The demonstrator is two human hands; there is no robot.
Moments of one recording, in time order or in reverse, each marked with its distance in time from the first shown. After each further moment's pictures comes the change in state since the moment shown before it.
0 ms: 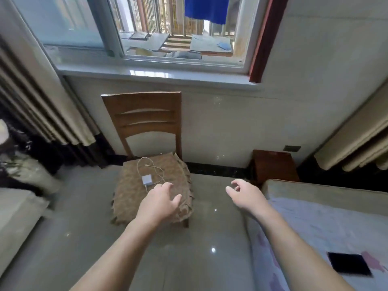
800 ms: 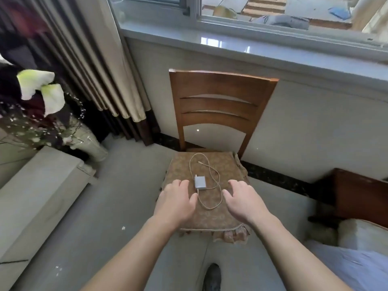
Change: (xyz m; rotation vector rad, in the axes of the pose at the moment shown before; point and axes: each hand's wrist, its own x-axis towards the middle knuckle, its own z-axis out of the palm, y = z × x) left_hand 0.166 -0.198 -0.031 0.017 0.006 -0.175; right_hand 0.170 -0.206 0.199 -0.299 -0.172 -0.303
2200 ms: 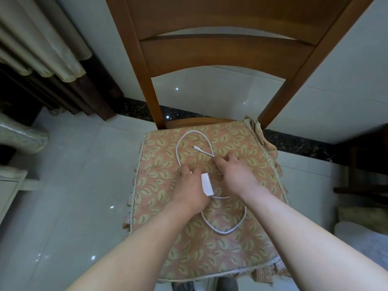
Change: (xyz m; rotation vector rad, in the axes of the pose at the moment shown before) left_hand 0.296 -0.077 0.250 -0.074 -0.293 0.078; right_hand 0.301 0.064 0.199 -0.163 -0.145 -0.008
